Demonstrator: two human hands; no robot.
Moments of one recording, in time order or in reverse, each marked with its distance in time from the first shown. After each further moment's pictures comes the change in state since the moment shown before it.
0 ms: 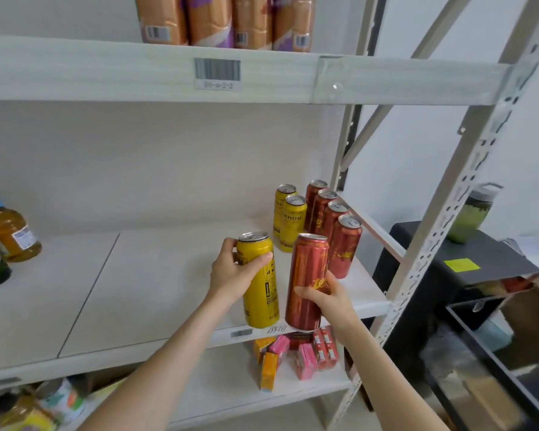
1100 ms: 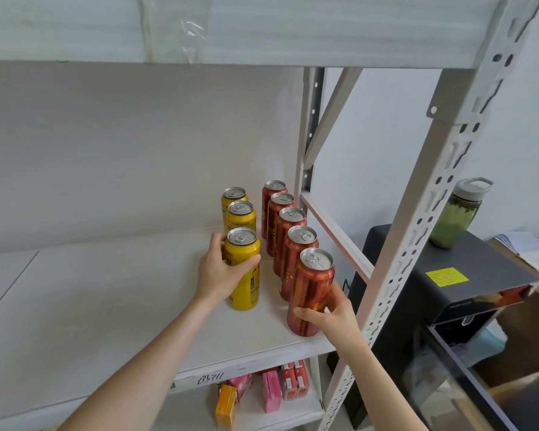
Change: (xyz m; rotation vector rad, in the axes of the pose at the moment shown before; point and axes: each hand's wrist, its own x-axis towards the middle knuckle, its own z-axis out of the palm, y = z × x) left_hand 0.095 -0.017 0.137 0.096 0.036 0.166; right_hand 0.081 0.047 -0.132 -0.123 0.119 -0.092
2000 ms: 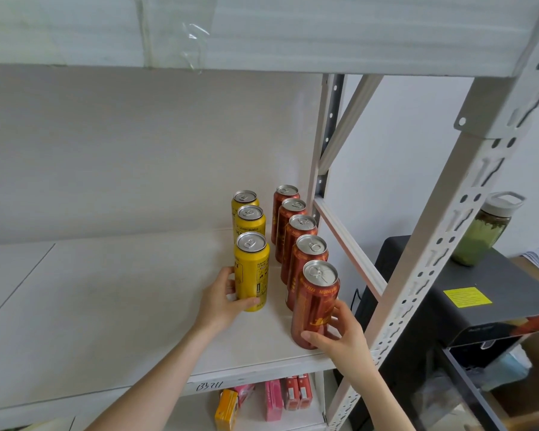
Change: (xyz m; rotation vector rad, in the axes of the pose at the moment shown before) left_hand -0.018 -0.046 0.009 0.113 -0.127 -0.160; right_hand 0.003 0.024 -0.010 -0.062 -0.074 0.006
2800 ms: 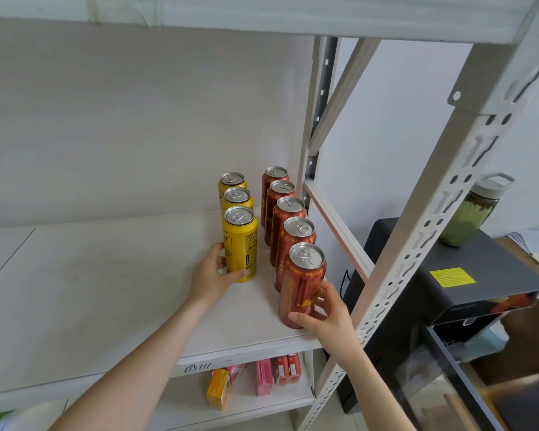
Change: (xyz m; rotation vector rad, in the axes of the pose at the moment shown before) left_hand 0.024 -0.004 0.009 0.061 0.054 0.005; right_hand 0.005 0.003 -0.002 0.008 -0.023 0.016
